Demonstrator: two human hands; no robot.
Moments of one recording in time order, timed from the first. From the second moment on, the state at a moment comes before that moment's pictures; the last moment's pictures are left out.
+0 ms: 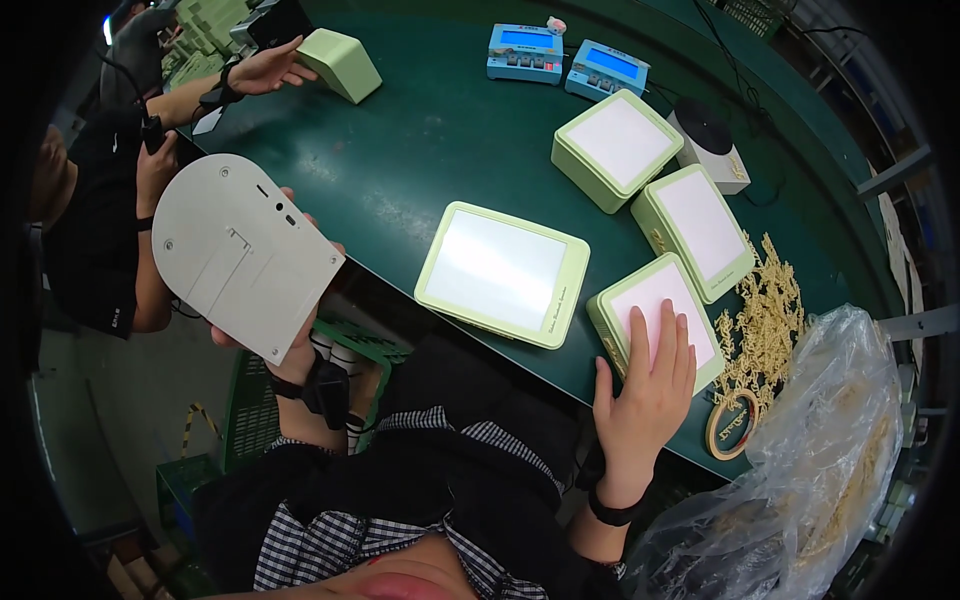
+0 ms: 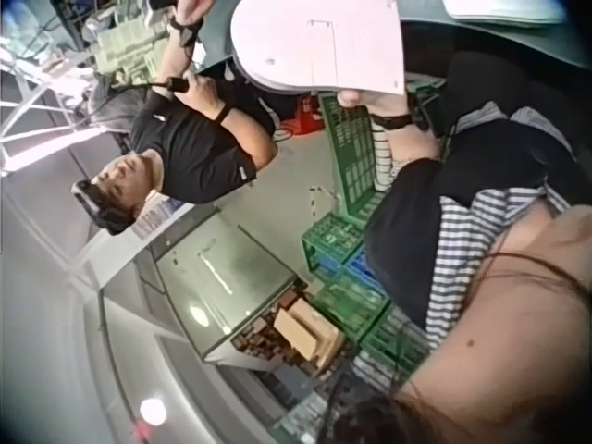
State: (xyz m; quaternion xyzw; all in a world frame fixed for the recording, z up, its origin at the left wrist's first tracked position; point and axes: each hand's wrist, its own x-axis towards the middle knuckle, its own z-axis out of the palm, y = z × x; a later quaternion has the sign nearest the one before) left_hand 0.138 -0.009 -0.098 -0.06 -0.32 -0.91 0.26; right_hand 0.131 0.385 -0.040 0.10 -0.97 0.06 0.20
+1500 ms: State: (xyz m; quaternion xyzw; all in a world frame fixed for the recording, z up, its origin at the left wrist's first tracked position) left_hand 0.129 0.078 -0.028 -0.11 -0.48 -0.87 -0.01; right_hand 0.131 0.354 -0.015 0.23 -0.83 0.49 0.16
